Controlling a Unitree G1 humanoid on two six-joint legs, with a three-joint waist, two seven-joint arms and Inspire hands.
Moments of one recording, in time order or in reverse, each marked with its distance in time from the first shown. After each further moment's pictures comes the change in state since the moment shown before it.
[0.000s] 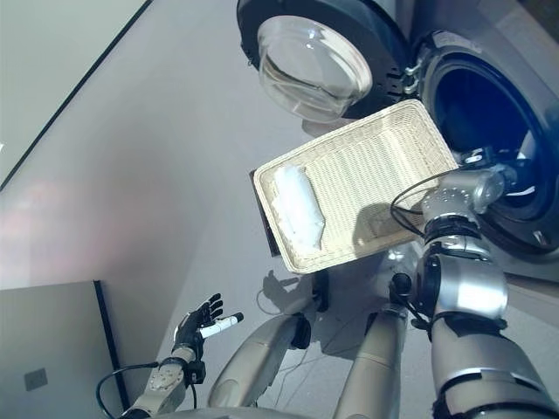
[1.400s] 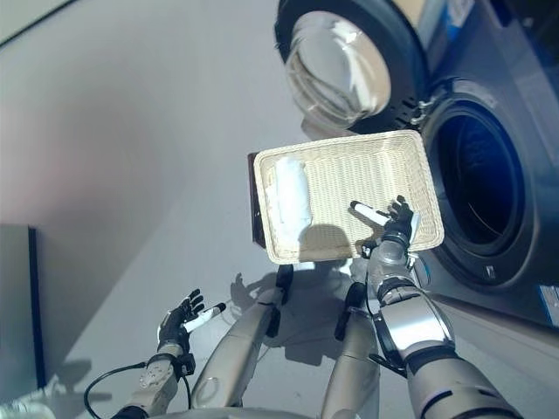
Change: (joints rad) left arm -0.009 0.019 0.192 -0.043 0.053 -0.007 0.050; right arm 0.214 0.180 0.512 0.206 -0.651 0.282 0.024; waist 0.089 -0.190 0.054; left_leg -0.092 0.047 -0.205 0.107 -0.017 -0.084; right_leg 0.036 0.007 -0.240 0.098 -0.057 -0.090
